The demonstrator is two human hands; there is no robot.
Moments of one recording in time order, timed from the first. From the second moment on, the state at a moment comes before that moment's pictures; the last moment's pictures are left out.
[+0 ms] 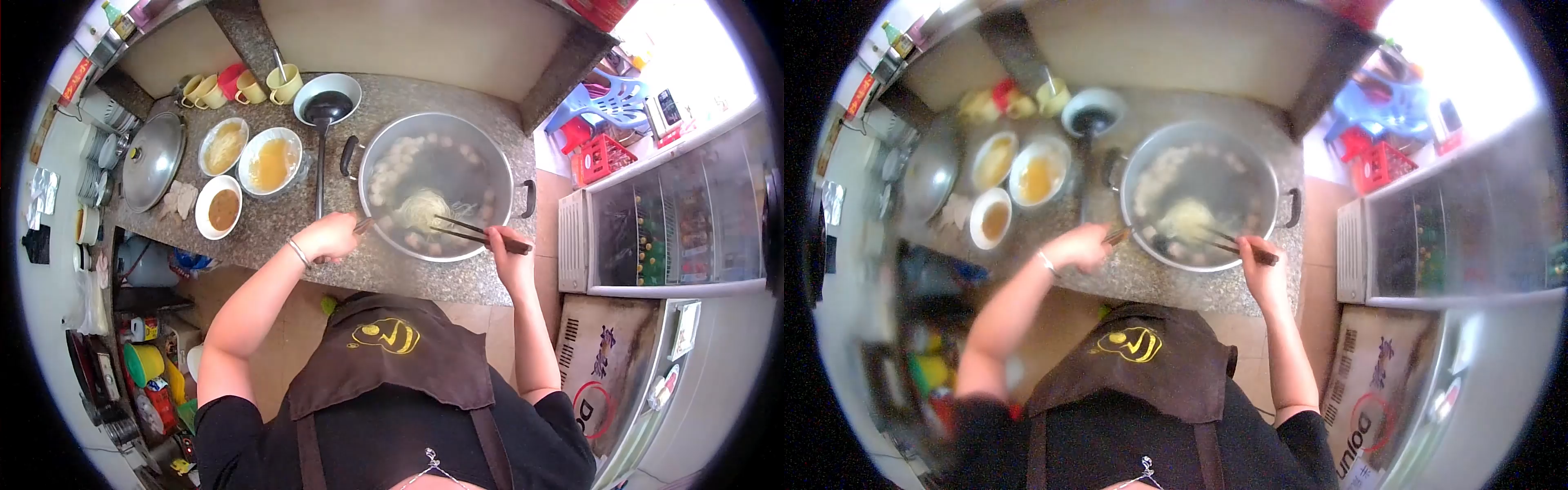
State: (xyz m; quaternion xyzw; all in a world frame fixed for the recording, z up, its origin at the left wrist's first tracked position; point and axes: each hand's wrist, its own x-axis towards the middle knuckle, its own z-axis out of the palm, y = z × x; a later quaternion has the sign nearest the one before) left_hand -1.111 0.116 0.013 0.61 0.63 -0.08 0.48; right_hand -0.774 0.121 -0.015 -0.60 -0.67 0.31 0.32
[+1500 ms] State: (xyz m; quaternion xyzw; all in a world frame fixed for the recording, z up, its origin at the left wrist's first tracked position) left_hand -1.137 0.088 -0.060 0.28 0.54 0.15 0.78; right_hand -0.752 0.127 -0.044 -0.57 -0.59 0.34 0.45
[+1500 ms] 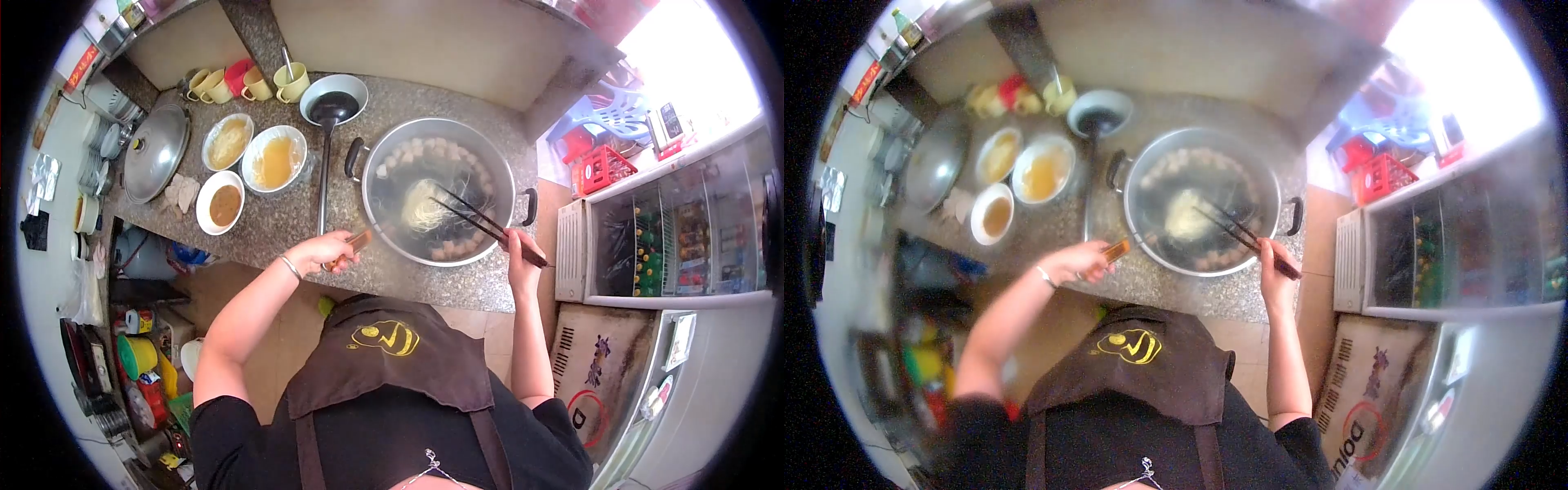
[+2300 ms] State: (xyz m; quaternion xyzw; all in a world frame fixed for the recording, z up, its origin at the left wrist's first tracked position) left_hand -1.034 0.018 -0.018 0.17 0.47 0.41 0.76; right_hand -0.771 0.074 -0.102 -0.51 -0.17 0.59 0.60
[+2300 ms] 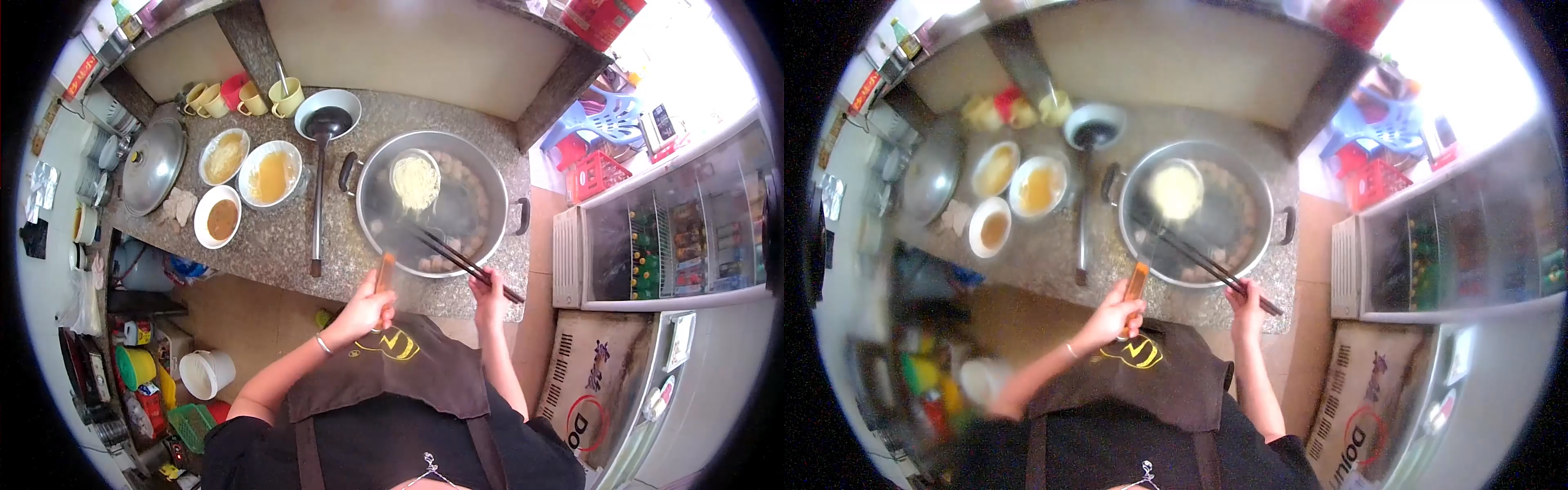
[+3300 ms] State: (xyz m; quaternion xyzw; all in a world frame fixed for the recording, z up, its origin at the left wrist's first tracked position) left_hand -1.050 -0.005 0.002 0.06 0.29 0.49 0.82; right_hand -0.687 0.086 -0.038 -0.50 -0.28 0.41 0.71
